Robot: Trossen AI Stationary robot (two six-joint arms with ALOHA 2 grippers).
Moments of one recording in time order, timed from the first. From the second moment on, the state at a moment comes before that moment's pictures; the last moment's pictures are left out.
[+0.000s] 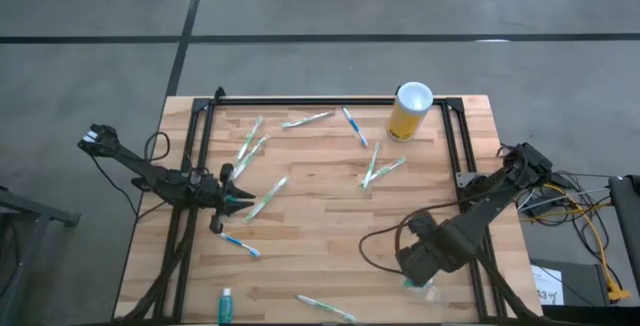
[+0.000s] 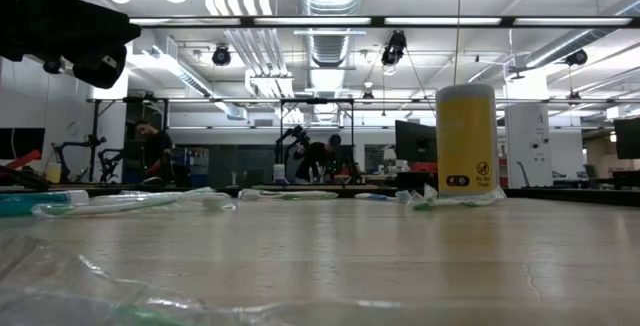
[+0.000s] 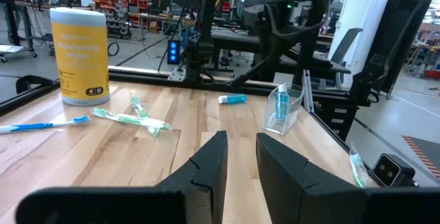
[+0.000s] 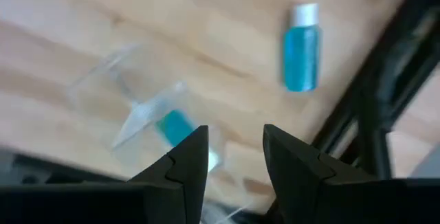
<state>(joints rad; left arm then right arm) -0.52 0.39 0.04 0.29 -0.47 -0.15 0.72 1.65 1.47 -1.48 -0.05 1.89</state>
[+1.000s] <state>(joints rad) -0.52 0.39 0.04 0.29 -0.47 -0.15 0.70 1.38 1.45 -1.46 0.40 1.54</state>
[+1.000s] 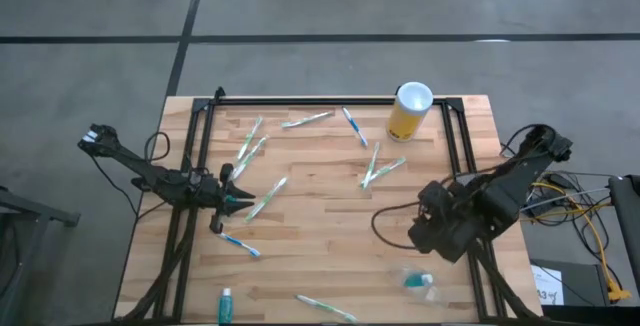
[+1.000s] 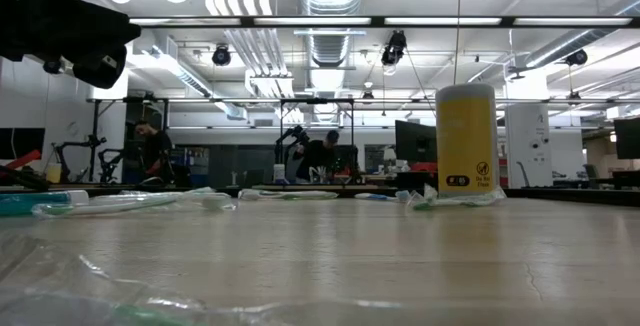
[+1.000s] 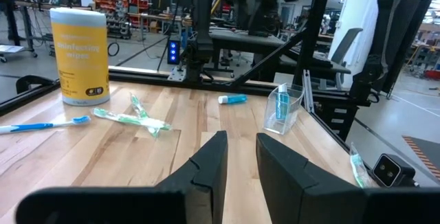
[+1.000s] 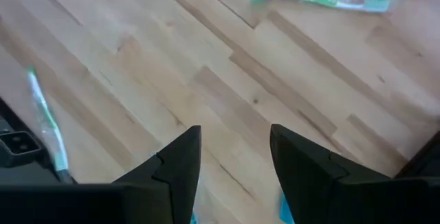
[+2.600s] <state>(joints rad) -0.52 0.39 0.04 0.29 -0.47 -0.15 0.69 0.80 0.77 -1.09 0.23 1.48</state>
